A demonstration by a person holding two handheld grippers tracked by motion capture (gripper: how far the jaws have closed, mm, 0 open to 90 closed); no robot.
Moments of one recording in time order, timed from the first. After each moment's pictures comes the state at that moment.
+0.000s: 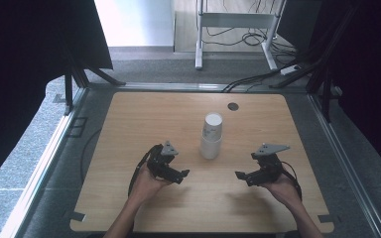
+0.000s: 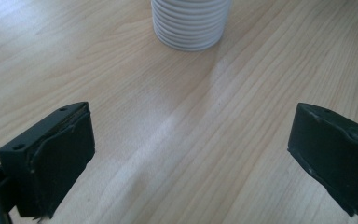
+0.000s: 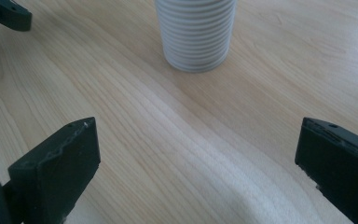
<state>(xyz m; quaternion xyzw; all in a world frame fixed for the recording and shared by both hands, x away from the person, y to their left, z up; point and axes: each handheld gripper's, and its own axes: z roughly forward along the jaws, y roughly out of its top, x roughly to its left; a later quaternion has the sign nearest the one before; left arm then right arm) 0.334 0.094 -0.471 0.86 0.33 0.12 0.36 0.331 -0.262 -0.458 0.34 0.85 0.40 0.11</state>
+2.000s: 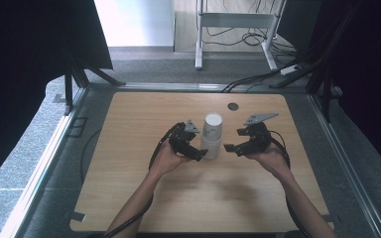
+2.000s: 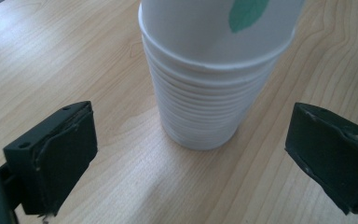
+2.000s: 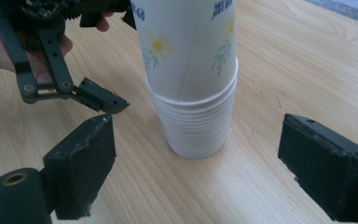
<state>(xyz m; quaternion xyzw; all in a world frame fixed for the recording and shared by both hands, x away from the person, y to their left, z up) 0.404 0.036 -0.449 0.87 0.29 0.13 0.37 0.394 -0.226 -0.402 0.31 0.85 0.42 0.08</state>
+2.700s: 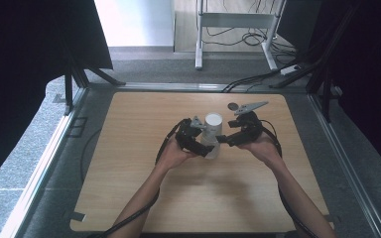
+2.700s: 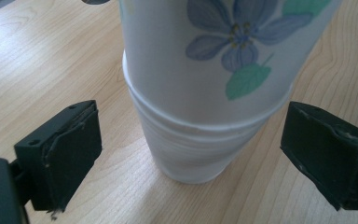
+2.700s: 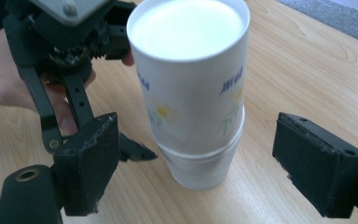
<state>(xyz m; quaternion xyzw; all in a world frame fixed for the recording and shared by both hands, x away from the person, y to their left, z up) 0.419 0.020 -0.448 0.87 0.27 0.11 0.39 0.417 -0.201 -0.385 0.29 0.86 0.41 0.08</state>
